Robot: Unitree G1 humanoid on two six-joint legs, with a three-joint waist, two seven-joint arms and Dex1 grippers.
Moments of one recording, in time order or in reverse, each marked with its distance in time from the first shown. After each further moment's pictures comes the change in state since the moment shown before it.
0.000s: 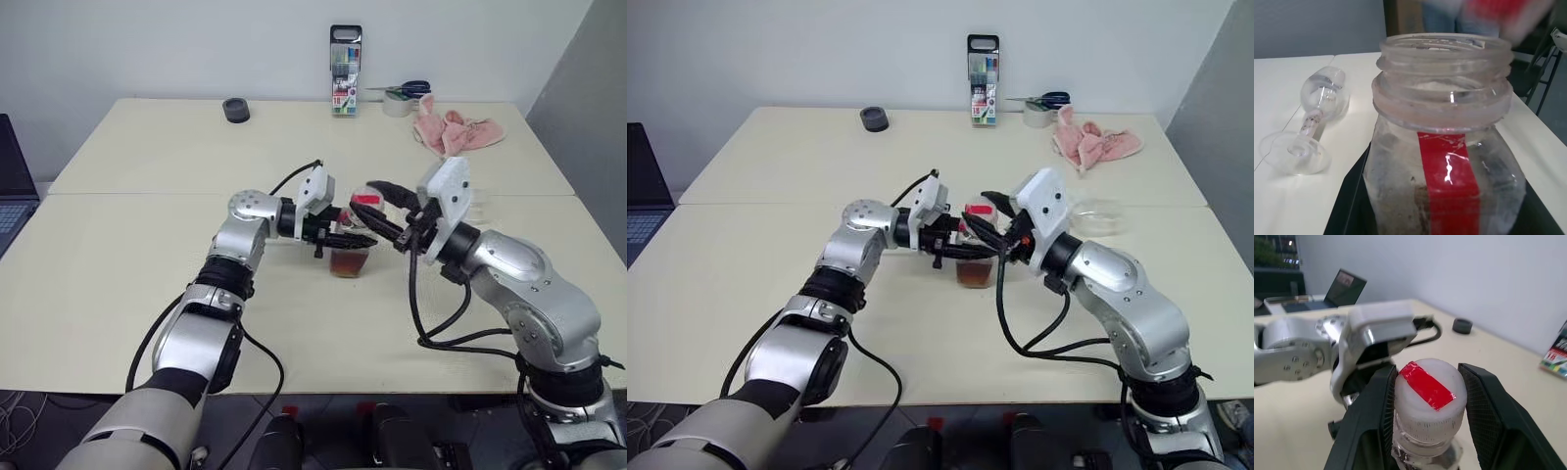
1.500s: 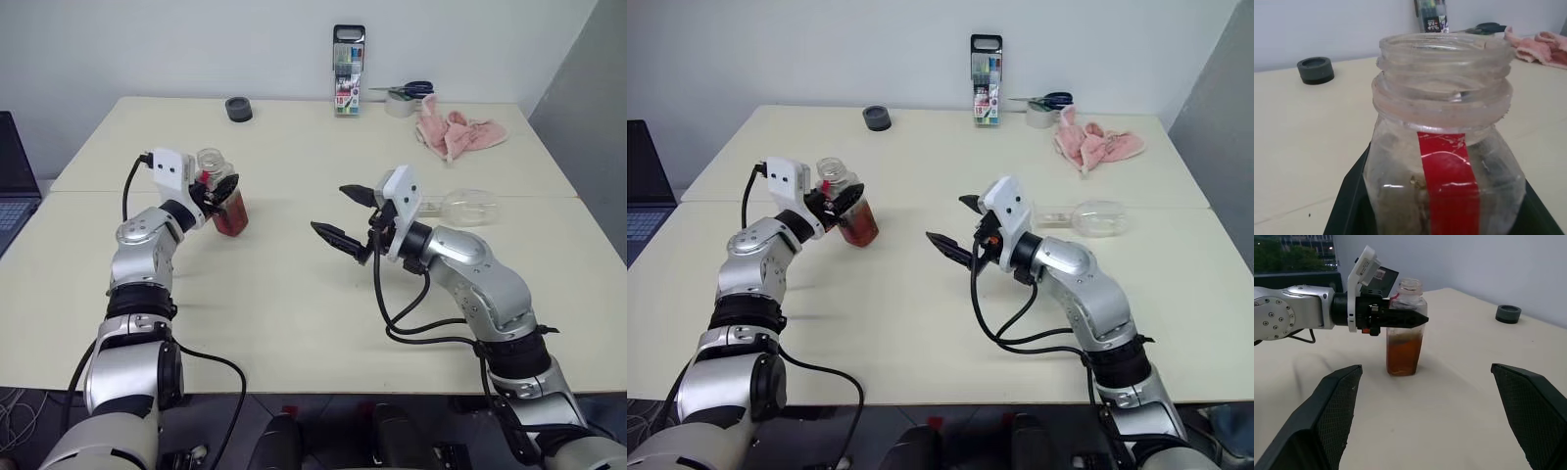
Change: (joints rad) left arm 0.182 0.235 0.348 -0.035 -0.021 0.073 0.778; right arm -0.128 0.140 0.196 0.385 -0.126 -0.156 0.172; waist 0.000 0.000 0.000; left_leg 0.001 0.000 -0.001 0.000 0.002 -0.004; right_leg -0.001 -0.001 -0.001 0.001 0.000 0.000
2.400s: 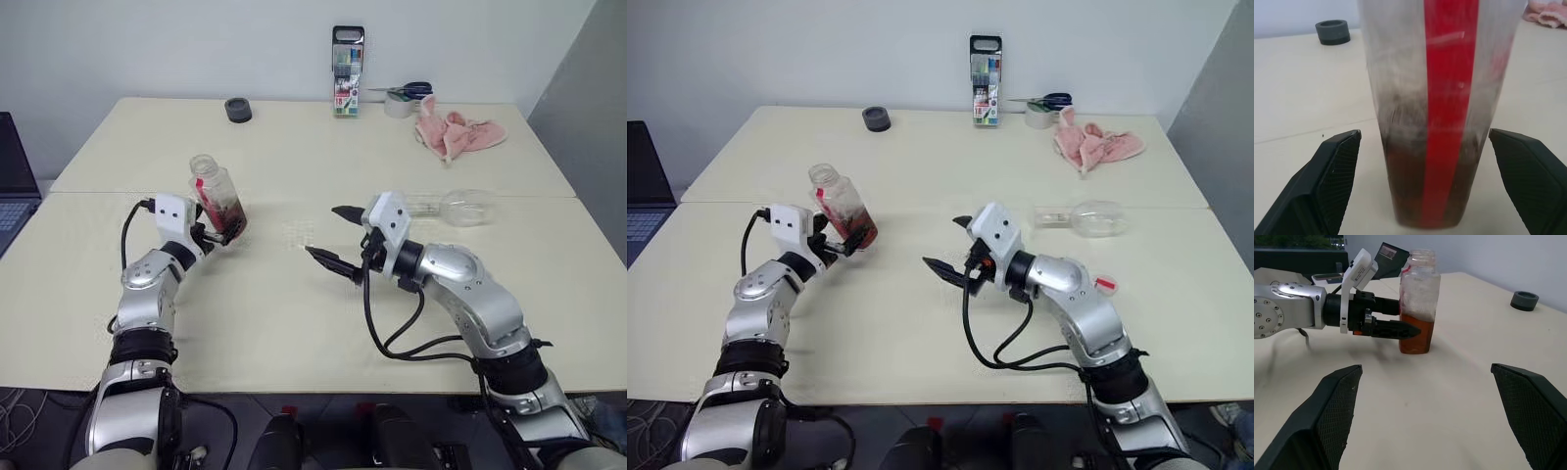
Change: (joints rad) left arm 0.249 -0.042 0.009 -0.147 0.003 -0.069 0.080; right arm 0.102 -0.012 0.051 -0.072 -0.096 -0.011 0.031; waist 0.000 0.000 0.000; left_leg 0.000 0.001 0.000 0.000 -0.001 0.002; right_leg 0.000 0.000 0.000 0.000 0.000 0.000
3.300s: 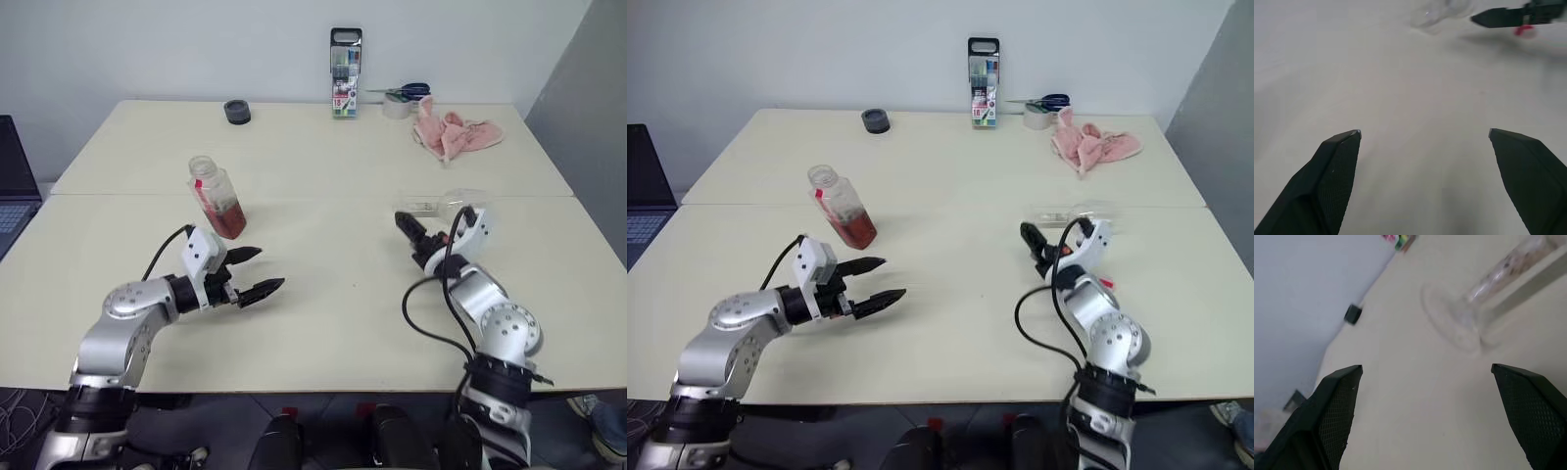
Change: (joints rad) left arm 0.271 0.211 -0.165 -0.638 -0.209 0.376 -0.456; right arm -0.040 0.439 -0.796 0.233 0.495 0.332 -0.669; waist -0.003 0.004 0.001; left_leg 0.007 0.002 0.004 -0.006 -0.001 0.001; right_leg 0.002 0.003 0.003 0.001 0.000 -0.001
